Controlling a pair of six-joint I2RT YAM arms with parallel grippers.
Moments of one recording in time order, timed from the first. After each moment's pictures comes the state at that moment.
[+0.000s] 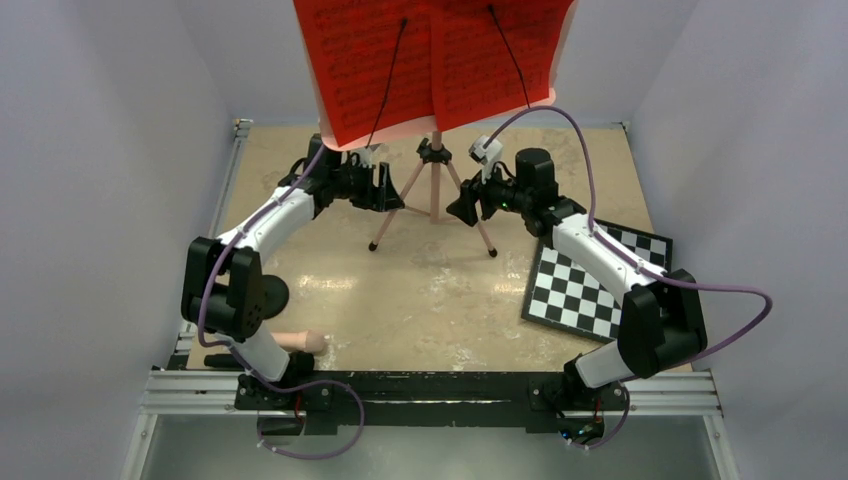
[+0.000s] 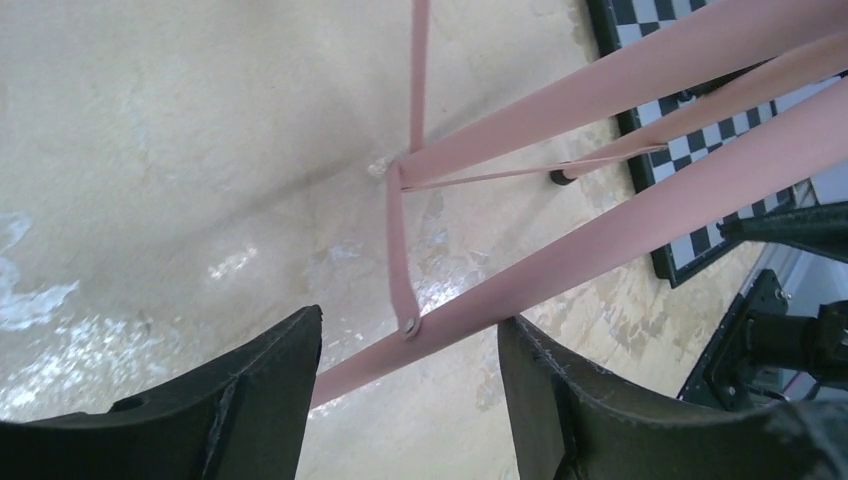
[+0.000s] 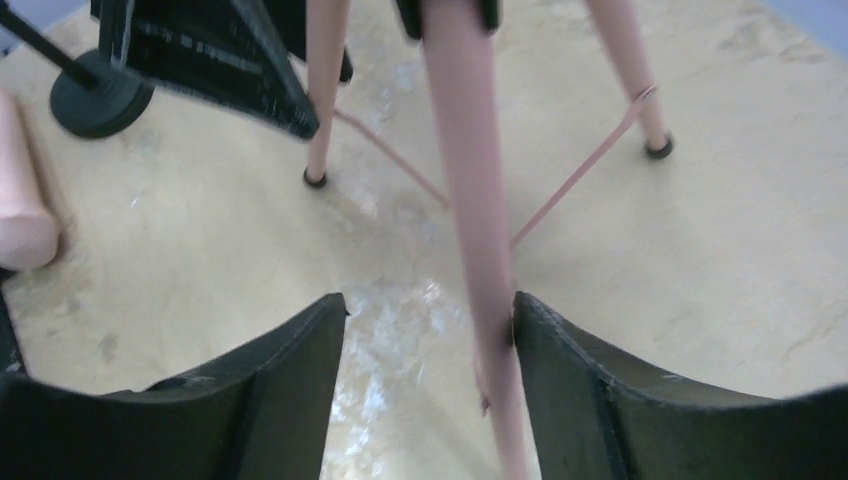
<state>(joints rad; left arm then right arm) -0.27 1.69 1.24 -0.24 0.61 -0.17 0.40 1.47 1.06 0.02 -0.54 -0.08</state>
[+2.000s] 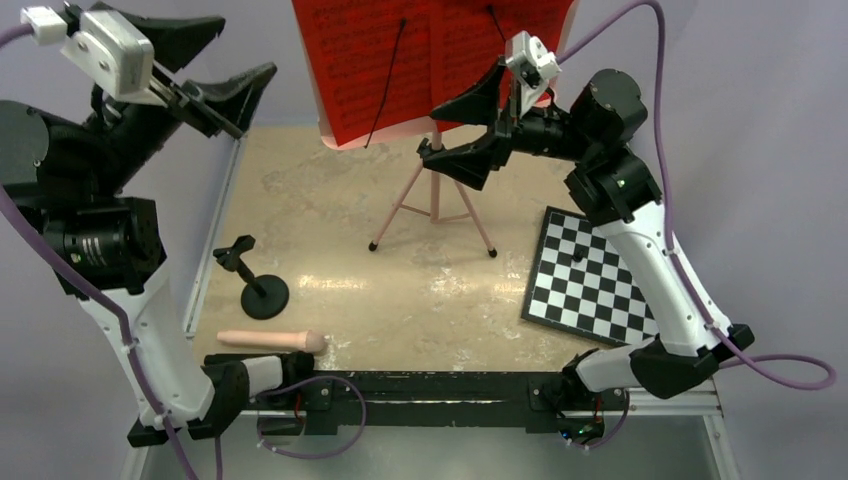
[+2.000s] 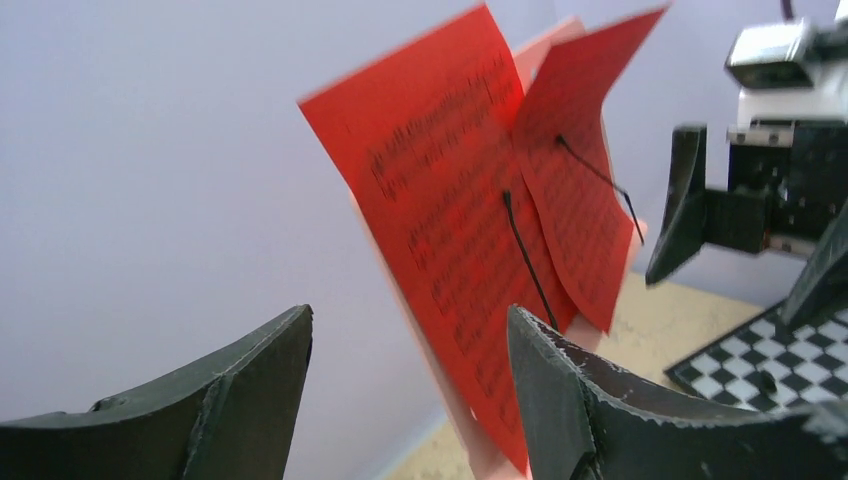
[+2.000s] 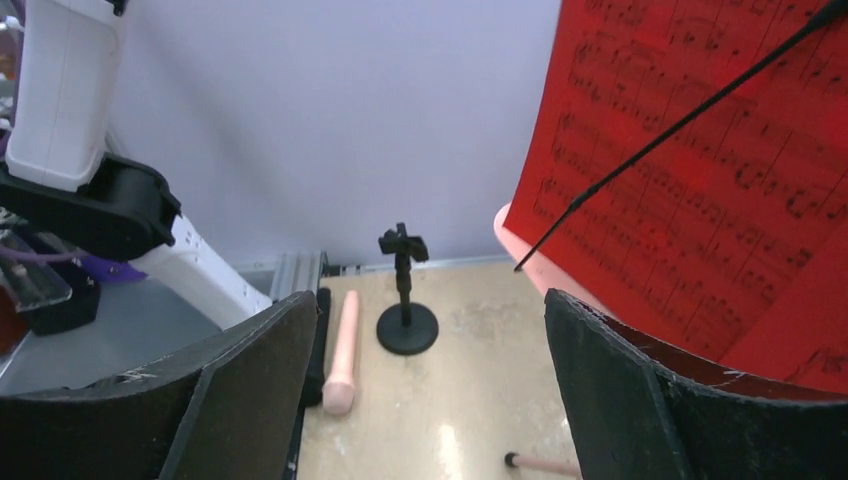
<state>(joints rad) 0.14 1.21 2.19 -0.51 0.81 -0.03 0.53 1.36 1.81 -0.22 -0.92 0.18</state>
